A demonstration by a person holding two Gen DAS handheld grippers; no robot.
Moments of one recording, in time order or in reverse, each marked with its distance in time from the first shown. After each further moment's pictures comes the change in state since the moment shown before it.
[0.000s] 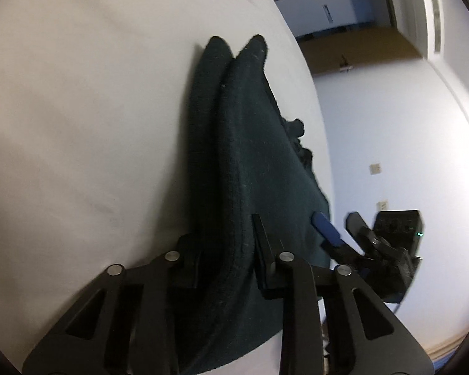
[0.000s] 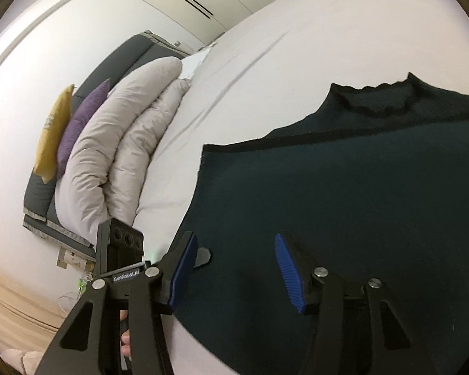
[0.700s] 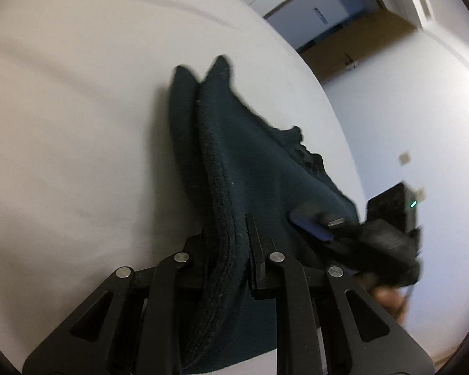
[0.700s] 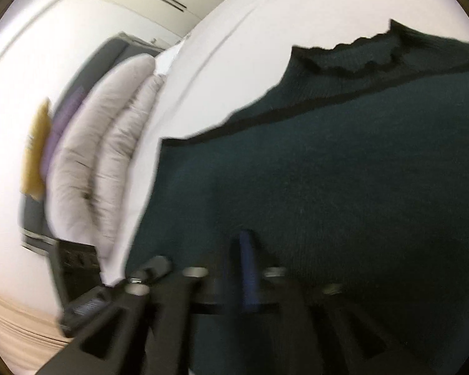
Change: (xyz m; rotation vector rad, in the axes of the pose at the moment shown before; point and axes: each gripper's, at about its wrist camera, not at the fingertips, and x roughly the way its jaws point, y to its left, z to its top) left arm 0.012 -0.075 -0.024 0.249 -0.164 0.237; right arm 0.016 -0.042 0.003 0.143 0.040 0.044
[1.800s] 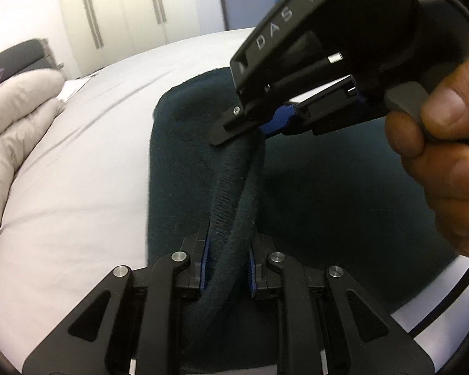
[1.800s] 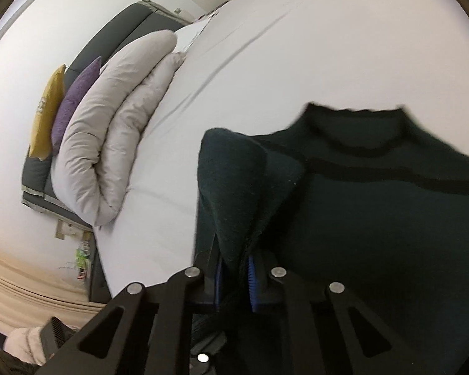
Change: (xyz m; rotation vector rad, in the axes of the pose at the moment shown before) left arm 0.102 -0.202 -0.106 0.672 -0.110 0.520; right arm -0.041 0.005 0.047 -0.206 0.125 -0.086
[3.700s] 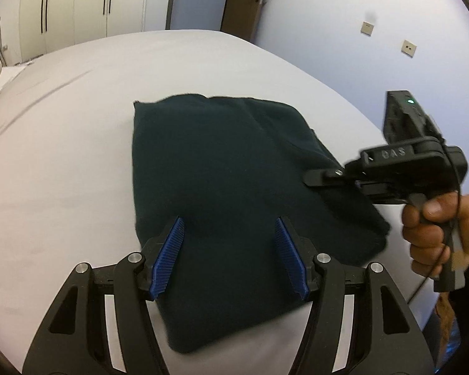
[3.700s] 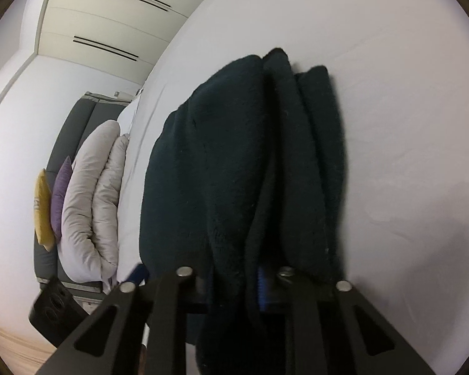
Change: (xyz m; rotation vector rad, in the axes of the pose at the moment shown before) left arm -0.007 -0.003 0.034 -0.054 -0.010 -0.376; right arm -0.127 -0.134 -0.120 0.410 -0.237 -0.023
